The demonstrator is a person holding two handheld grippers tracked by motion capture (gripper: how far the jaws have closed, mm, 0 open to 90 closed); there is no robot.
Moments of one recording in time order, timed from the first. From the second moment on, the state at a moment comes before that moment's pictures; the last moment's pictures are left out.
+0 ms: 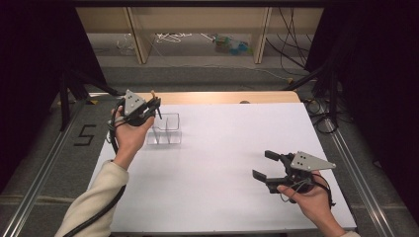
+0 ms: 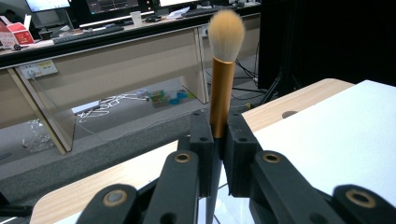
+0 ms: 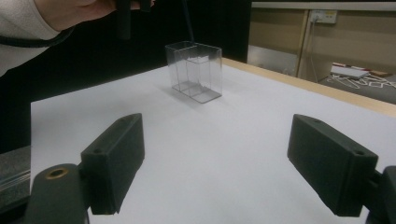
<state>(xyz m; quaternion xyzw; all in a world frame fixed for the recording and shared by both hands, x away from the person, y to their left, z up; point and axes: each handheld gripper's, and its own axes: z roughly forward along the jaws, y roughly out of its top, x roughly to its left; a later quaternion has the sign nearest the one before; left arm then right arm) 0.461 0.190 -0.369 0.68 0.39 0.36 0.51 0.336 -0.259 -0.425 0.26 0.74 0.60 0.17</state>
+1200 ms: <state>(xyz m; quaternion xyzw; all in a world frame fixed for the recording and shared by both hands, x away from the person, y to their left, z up) 0.468 0.190 -0.378 0.68 0.40 0.36 0.51 0.336 -0.261 -0.425 0.26 0.75 0.59 0.16</state>
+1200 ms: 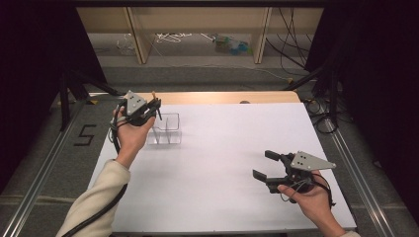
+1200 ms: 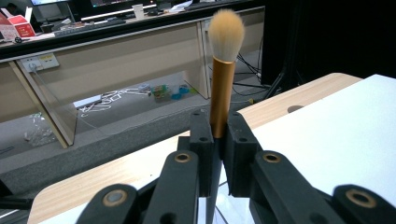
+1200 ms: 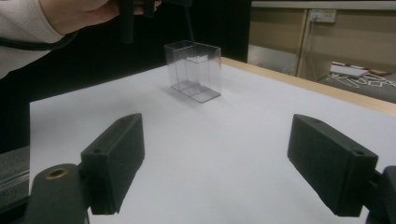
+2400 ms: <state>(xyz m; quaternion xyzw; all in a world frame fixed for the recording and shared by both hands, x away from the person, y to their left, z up) 0.471 0.191 -0.386 0.68 0.40 0.36 0.50 0.337 -0.259 -0.427 0.26 0.74 0.60 0.16</state>
